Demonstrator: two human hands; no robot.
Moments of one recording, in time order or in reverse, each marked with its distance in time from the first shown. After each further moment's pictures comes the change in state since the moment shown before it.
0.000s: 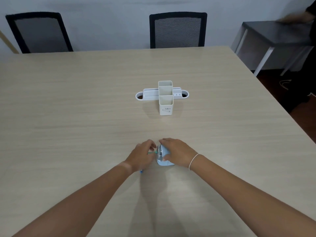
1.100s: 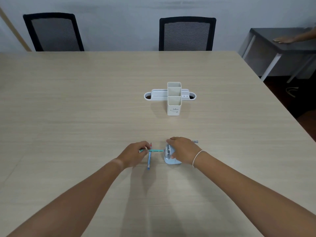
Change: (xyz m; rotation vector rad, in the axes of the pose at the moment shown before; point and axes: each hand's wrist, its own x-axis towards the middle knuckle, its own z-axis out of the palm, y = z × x) left_hand -0.009 -0.045 -0.028 0.047 0.062 0.036; right_hand 0.010 -0.010 0.002 -0.285 -0.028 0.014
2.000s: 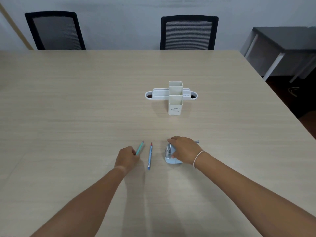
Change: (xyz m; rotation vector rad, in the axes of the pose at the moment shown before) left_hand -0.005 -0.023 0.015 0.010 0.275 -0.417; right_hand -0.001 0.000 0.001 0.016 0.035 0.005
